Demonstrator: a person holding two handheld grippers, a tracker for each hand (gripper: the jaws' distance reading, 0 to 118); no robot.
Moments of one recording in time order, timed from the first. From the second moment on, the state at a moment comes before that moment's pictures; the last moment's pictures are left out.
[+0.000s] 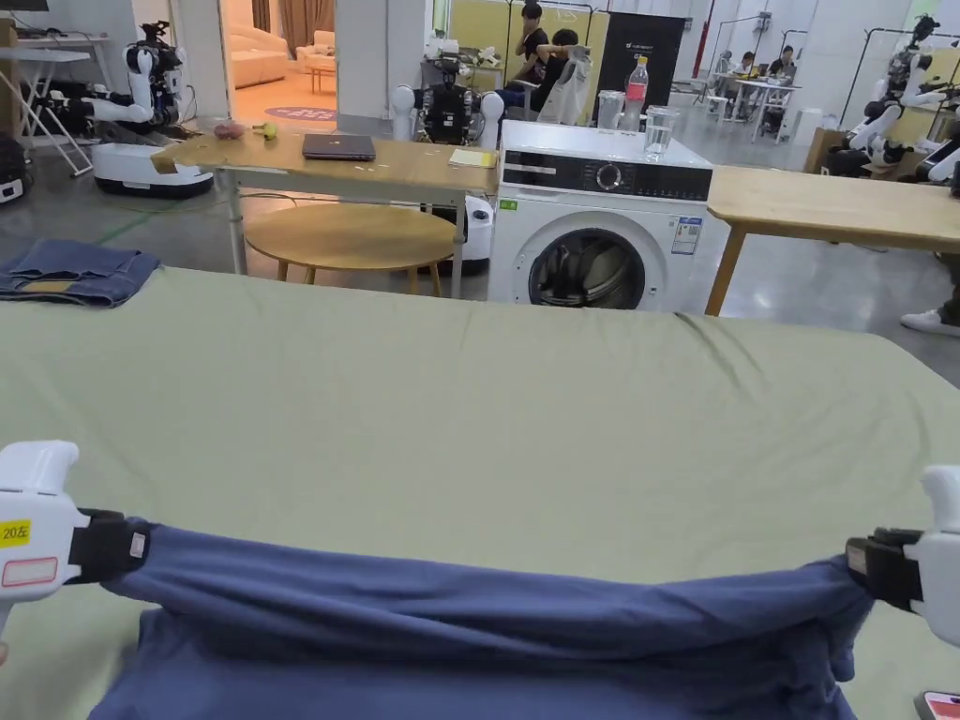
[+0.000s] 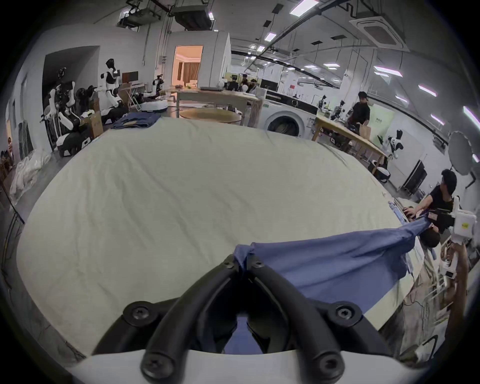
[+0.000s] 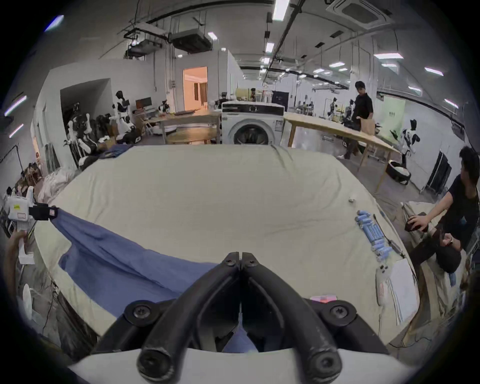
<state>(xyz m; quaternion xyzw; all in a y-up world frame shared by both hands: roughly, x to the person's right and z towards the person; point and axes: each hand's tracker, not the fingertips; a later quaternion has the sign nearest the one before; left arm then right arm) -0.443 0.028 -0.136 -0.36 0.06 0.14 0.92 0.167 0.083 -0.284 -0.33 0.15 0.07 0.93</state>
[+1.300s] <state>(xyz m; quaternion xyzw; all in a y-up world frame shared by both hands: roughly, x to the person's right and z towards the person) -0.369 0.023 -0.135 -0.28 0.08 0.07 0.95 0.118 0.042 -0.258 -0.22 0.09 0.04 0.97</state>
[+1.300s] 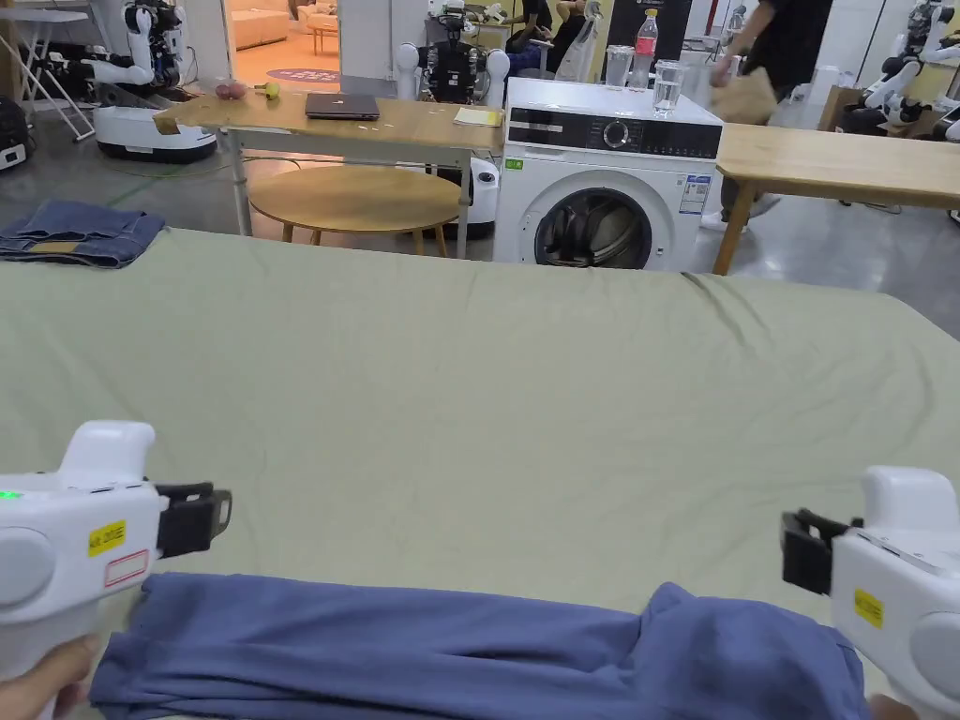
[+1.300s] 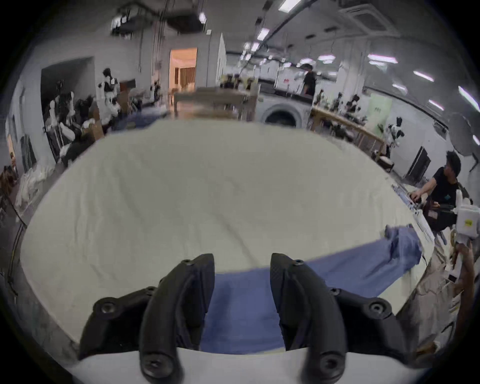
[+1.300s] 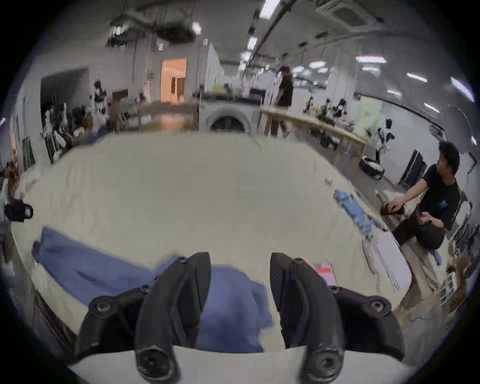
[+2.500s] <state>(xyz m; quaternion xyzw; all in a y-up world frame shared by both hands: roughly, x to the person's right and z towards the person) -0.502 -0.061 -0.111 -0.45 -0.02 0.34 0.83 0.028 0.014 -0.250 -0.12 0.14 0.00 0.98</state>
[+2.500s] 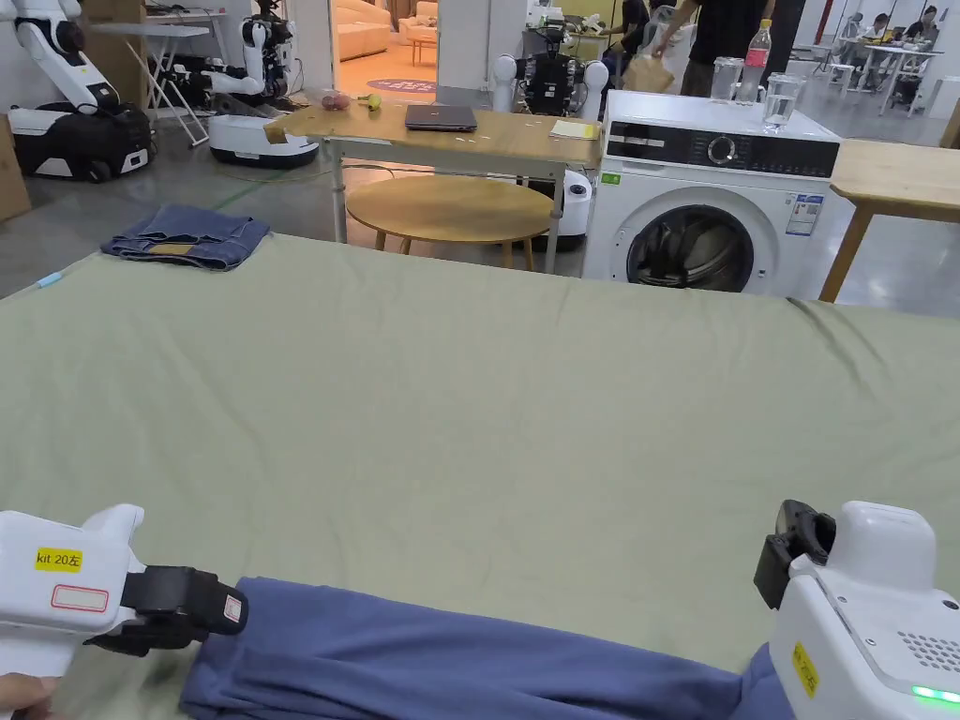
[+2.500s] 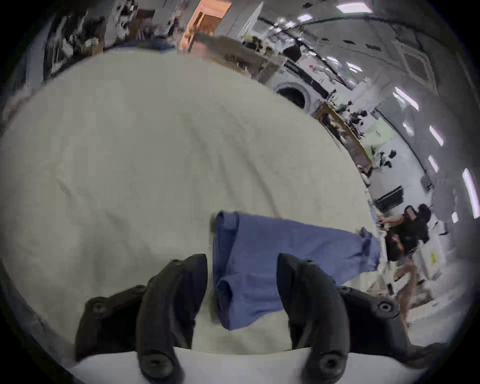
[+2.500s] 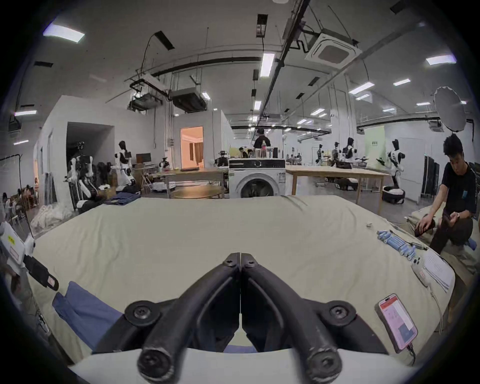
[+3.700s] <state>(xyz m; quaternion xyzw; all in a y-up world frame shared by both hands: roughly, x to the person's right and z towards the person) -0.489 -0.017 -0.110 -0.38 -0.05 0.39 0.84 0.043 0.011 -0.264 -0.14 0.15 0.00 0.98</state>
